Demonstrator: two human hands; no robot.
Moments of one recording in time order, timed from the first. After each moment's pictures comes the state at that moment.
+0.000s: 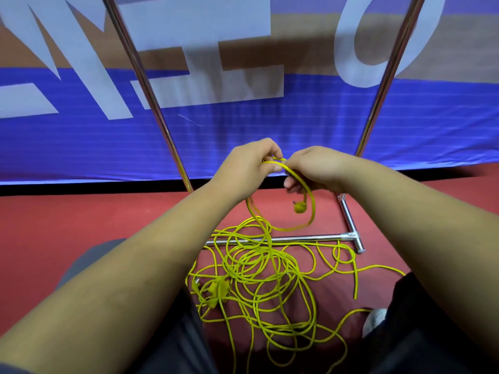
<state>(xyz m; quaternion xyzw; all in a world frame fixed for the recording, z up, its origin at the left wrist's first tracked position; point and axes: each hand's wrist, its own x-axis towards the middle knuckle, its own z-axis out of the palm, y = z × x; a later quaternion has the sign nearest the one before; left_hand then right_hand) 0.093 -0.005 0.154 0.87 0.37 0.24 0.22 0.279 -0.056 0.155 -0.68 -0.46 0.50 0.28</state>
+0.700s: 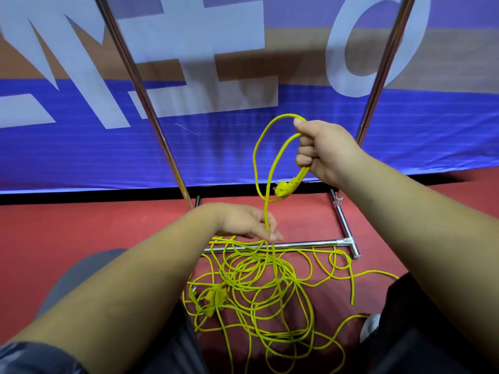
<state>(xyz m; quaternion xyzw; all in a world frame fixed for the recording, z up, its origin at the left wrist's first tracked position) 0.076 -0.009 0.080 0.70 0.29 -0.14 0.64 0.289 -0.054 0.190 -0.49 -0.27 0.54 0.63</state>
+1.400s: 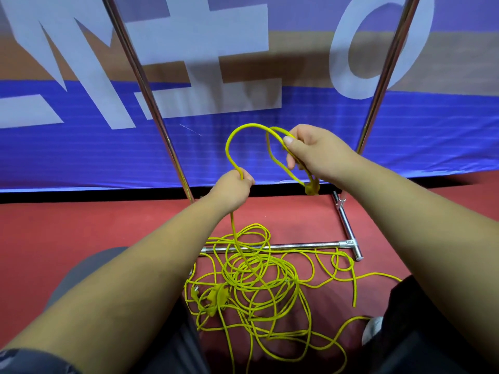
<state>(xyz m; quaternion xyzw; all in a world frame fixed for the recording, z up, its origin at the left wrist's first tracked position) 0.081 0.018 0.111 0.72 0.55 0.18 0.39 0.289 -0.071 0.194 -0.66 -0.61 0.27 0.34</state>
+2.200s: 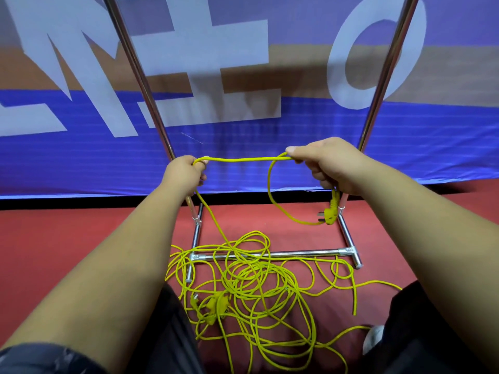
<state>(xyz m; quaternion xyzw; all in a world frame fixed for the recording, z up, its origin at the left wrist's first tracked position) 0.002 0.074 0.151 0.64 0.64 0.26 0.33 0.306 -0.074 0.203 -0.64 -0.46 0.46 0.41</state>
